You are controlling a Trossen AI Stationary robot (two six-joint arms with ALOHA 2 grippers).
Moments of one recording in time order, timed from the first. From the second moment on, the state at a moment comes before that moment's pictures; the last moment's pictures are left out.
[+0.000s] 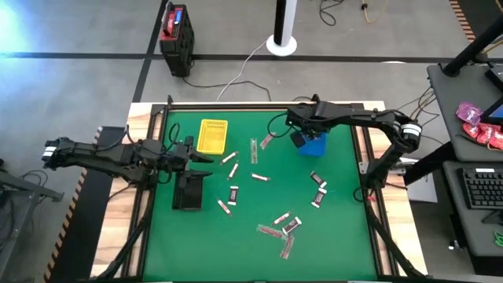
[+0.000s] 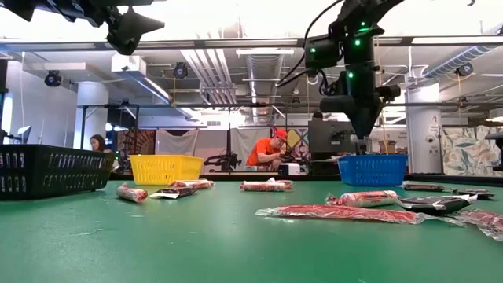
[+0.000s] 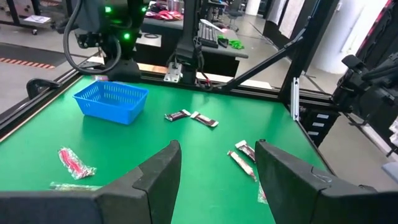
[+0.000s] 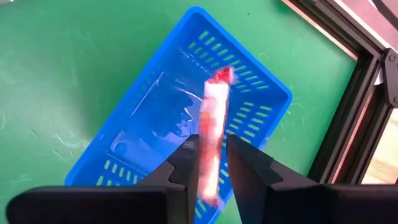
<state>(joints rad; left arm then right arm) -0.08 0.69 0.54 -0.06 -0.04 -0.18 -0.43 1.64 1.25 -1.14 0.36 0.64</state>
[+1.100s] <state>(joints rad) -0.08 0.76 0.55 -0.04 -0.04 -0.17 0.01 1.72 0.99 -0.07 0.15 0.12</state>
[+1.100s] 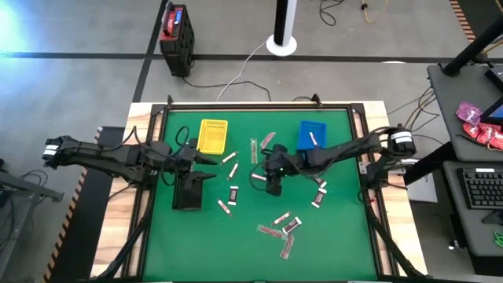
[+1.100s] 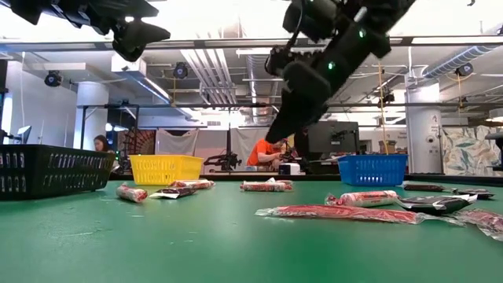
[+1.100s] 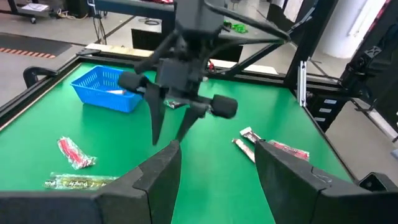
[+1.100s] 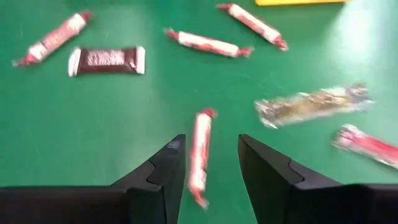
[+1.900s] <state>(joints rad) -0.08 0.81 0.55 0.00 -0.04 -0.16 0.01 1.91 0.99 0.04 0.16 0.16</state>
